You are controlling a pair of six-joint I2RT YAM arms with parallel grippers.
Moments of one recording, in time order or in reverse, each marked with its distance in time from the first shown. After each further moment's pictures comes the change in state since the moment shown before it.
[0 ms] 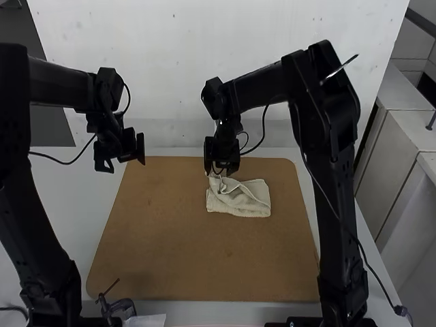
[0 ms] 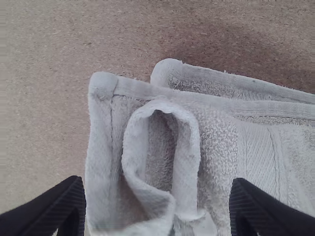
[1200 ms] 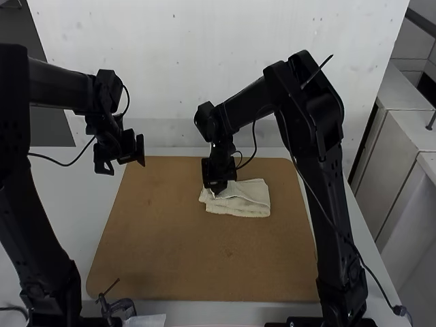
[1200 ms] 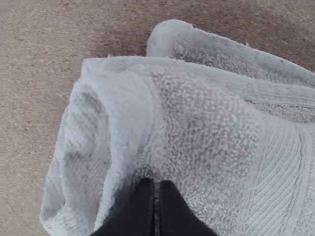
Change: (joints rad) left arm 0.006 -0.001 -0.014 0.013 0.019 0.001; right arm 0.057 0.096 -0.049 0.077 0.065 -0.018
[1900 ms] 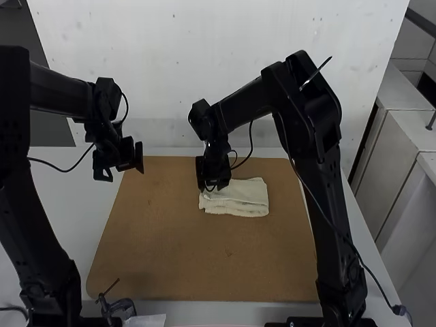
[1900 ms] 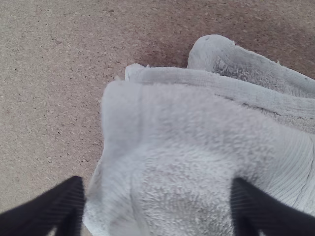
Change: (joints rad) left arm 0.014 0.000 -0.055 0.034 0.000 0.023; right arm 0.023 -0.002 0.021 0.015 -0.003 -0.004
